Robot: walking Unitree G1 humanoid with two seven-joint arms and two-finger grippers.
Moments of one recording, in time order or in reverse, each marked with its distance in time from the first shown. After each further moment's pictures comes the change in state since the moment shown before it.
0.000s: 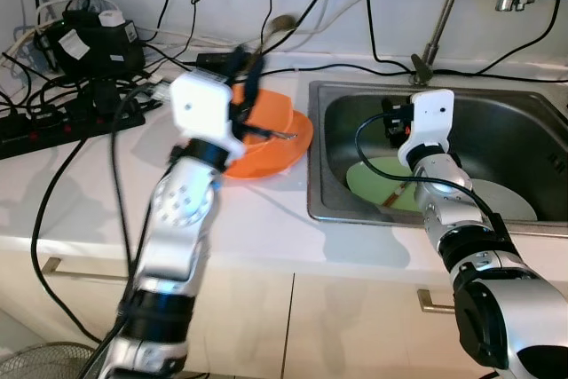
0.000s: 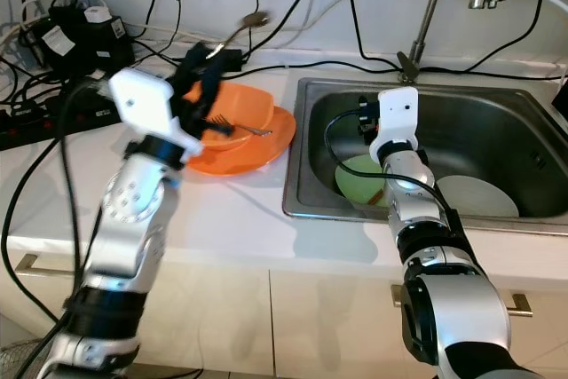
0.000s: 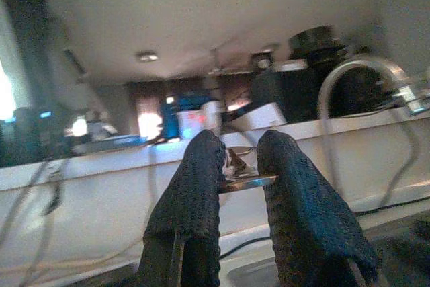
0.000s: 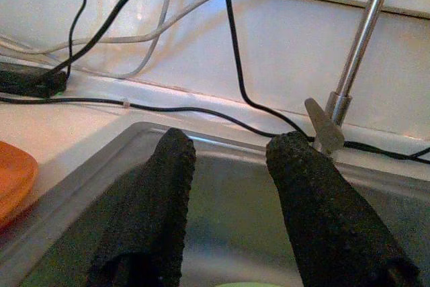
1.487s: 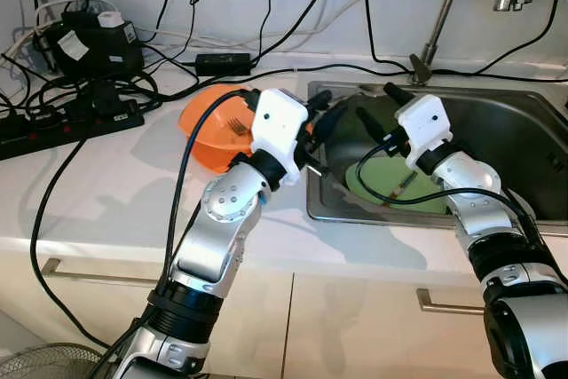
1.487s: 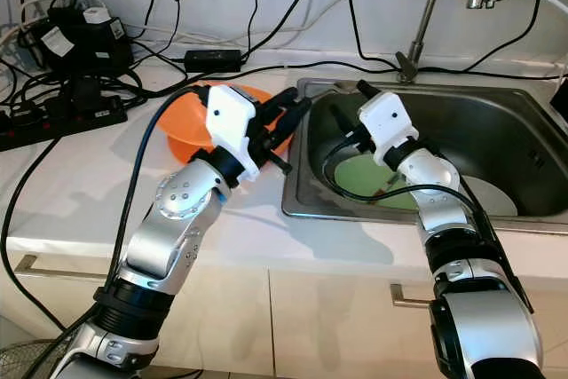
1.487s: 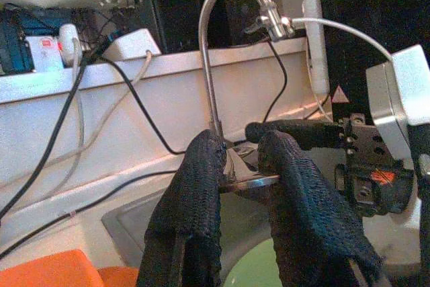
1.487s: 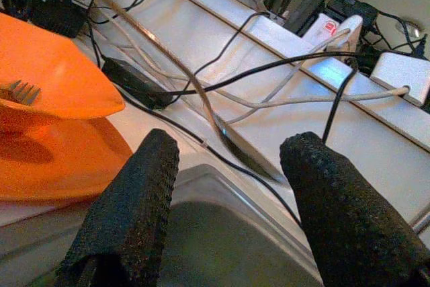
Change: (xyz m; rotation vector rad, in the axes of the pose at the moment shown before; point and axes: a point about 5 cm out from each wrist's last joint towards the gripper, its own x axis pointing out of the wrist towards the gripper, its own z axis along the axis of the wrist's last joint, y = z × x) left arm 0.005 -0.053 -0.026 -0.139 0.221 -0.306; right arm -0.016 -0.001 0.021 -0.332 -0.203 0.419
